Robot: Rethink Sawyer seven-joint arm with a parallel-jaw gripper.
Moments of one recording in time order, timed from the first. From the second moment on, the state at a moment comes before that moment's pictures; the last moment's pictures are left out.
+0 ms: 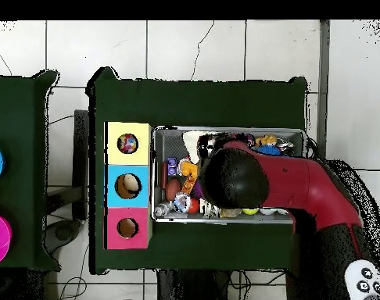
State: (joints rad) arm -0.60 -1.00 0.39 1.74 -0.27 0.56 1.60
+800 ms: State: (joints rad) arm -0.82 -0.92 0.56 1.84 -0.48 0.46 1.60
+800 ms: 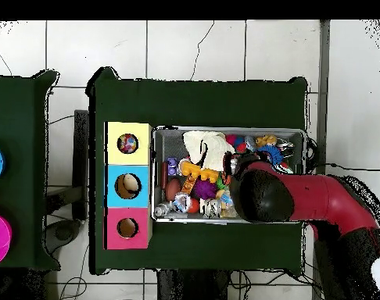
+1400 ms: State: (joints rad) arm -0.92 -0.83 0.64 1.86 -0.63 0.41 1.60
